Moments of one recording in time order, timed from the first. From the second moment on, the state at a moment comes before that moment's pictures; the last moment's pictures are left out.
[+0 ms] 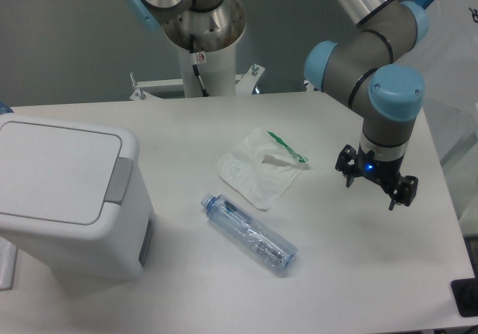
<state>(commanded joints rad) 2.72 -2.03 -1.53 -0.96 1.56 1.38</state>
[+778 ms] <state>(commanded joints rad) 2.72 -2.02 -1.56 -0.93 1.35 1.21</state>
